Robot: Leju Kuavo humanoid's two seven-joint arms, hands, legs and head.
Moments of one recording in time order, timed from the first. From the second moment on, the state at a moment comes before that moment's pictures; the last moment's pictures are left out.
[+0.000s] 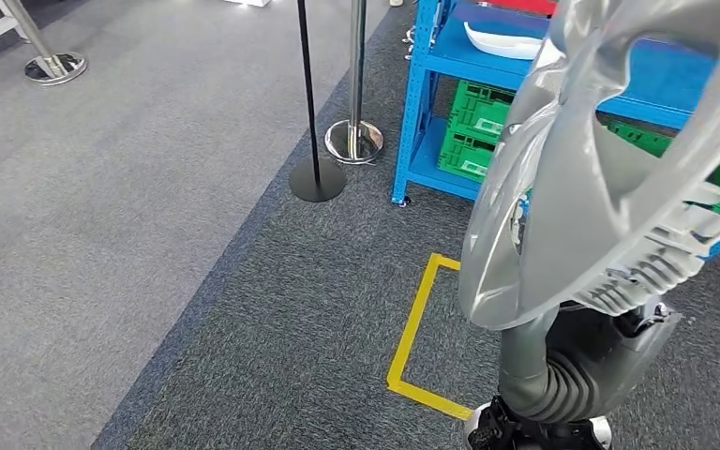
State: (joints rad) left arm -0.14 -0.26 1.13 -0.19 -0.85 -0.07 -0.36; right arm -0.02 0.04 0.56 -2.05 0.28 -0.34 -0.69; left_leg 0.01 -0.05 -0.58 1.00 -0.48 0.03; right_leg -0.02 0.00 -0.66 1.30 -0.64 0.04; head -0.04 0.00
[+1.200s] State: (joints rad) left arm -0.12 -0.27 1.12 -0.19 -0.84 -0.07 -0.36; right arm -0.02 0.07 0.52 -2.03 0.24 -0.26 -0.69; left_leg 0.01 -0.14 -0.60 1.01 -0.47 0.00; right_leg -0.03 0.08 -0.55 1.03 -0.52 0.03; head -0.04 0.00
